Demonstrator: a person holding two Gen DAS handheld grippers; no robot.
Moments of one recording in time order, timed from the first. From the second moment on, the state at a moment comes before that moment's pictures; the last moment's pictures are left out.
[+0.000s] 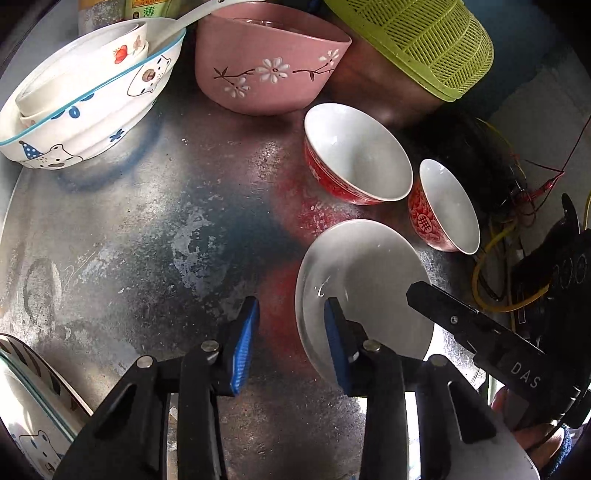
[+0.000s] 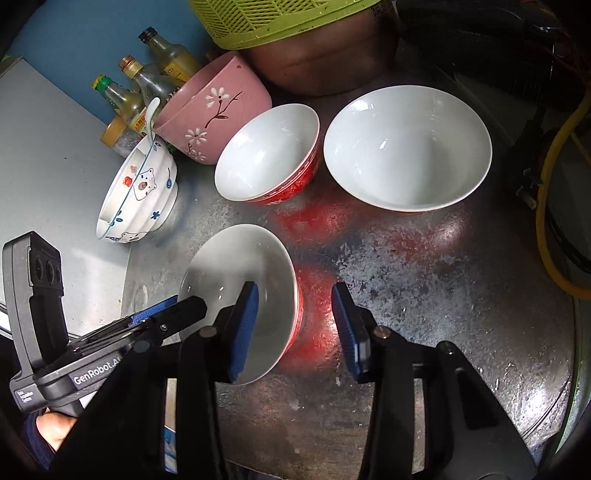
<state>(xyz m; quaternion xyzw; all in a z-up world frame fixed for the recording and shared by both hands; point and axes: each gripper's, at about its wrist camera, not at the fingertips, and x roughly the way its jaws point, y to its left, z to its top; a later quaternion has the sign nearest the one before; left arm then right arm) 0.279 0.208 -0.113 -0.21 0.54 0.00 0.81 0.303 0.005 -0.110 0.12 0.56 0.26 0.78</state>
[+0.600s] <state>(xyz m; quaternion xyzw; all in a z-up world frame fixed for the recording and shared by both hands) 0.287 0.202 -0.116 -0.21 0.54 -0.02 0.81 0.301 0.010 -0.123 0.12 0.57 0.26 0.77</state>
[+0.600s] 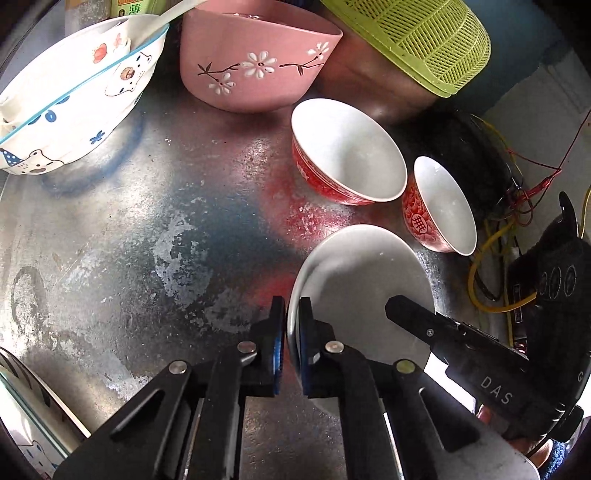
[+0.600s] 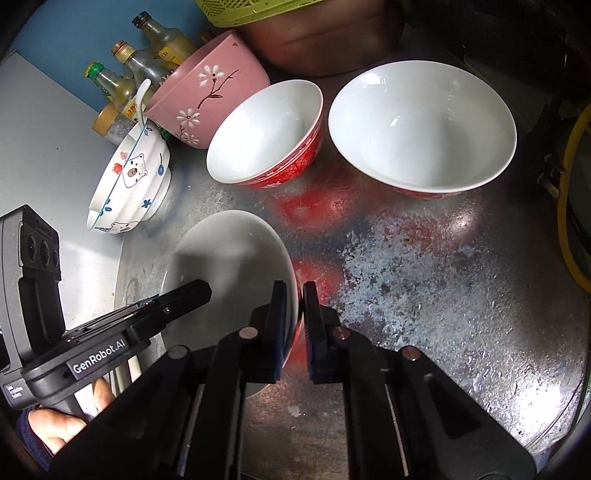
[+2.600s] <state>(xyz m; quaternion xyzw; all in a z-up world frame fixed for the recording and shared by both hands) 0.082 0.344 -0.038 -0.26 0.49 0.13 0.82 0.174 0.168 -0.038 0.02 0.53 0.43 0.73</state>
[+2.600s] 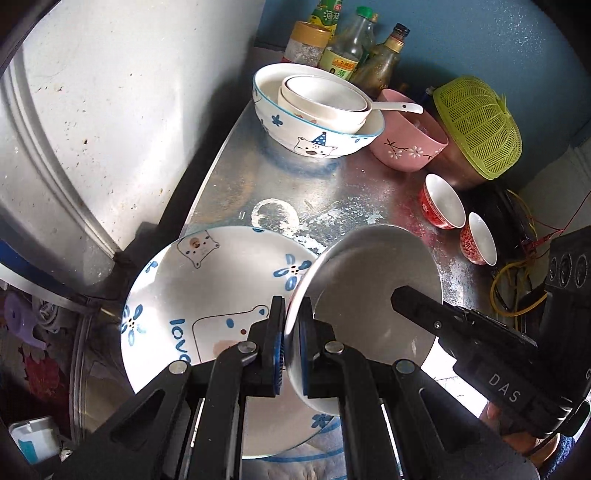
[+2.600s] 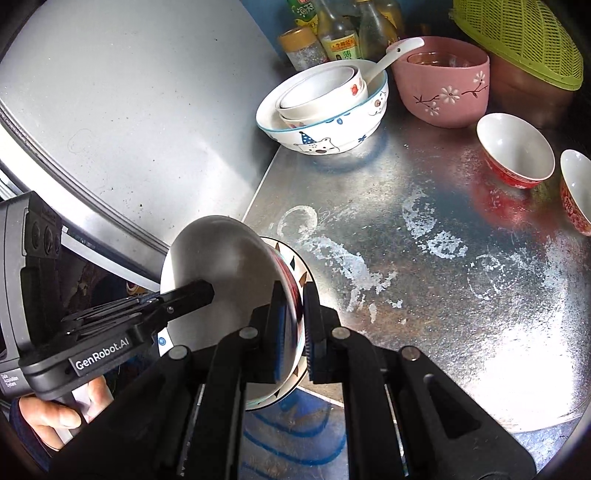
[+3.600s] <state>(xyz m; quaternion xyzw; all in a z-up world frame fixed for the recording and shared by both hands) 0.045 0.380 -0.073 -0.28 0.52 0.16 0.79 0.139 0.228 -0.071 -0.04 0.56 0.45 0.69</state>
